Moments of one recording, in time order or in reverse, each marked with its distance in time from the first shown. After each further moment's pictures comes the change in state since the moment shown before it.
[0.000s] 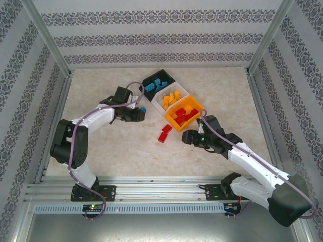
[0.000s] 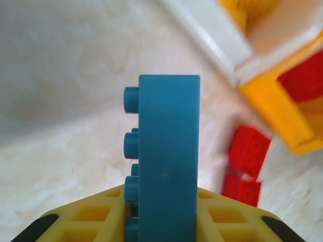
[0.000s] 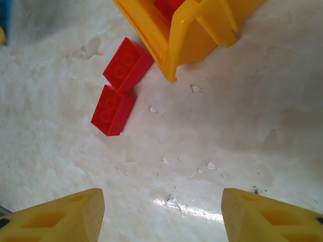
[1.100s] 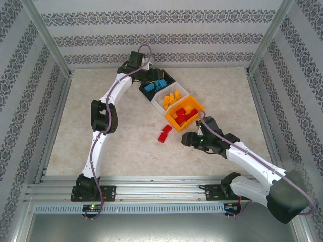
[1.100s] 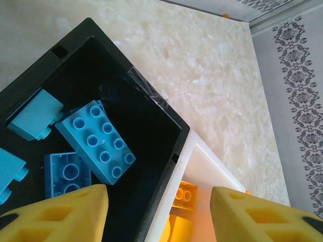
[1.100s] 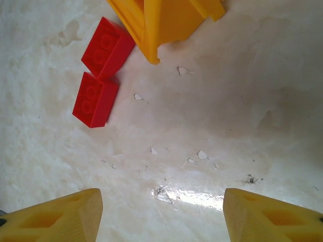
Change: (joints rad) left arm 0.035 0.875 1.348 -0.213 0.203 -0.154; right arm 0.016 0.038 -0.019 -0.006 -0.003 0.032
